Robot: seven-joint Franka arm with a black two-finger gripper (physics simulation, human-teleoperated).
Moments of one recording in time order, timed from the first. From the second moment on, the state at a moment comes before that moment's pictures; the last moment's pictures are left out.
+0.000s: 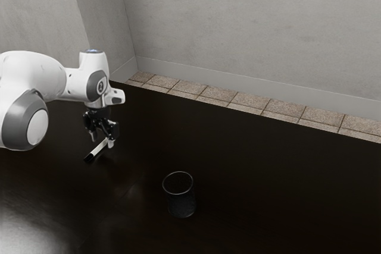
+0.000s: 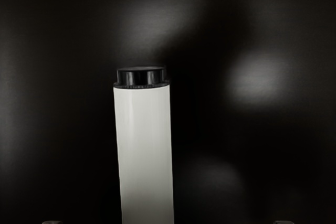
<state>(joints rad) -0.01 0.68 0.36 -1.57 -0.15 2.06 0.40</state>
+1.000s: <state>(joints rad) -0.01 0.70 0.35 -1.56 -0.20 2.10 0.45</state>
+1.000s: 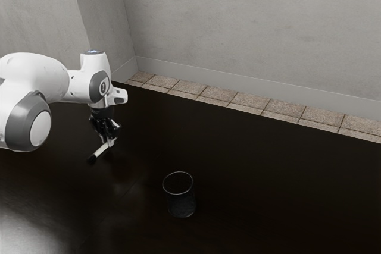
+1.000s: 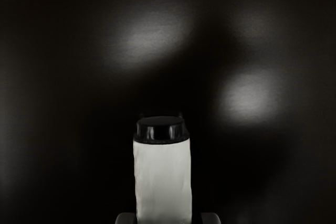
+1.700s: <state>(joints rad) -0.02 0.29 0.17 -1.80 -0.18 2.24 0.46</state>
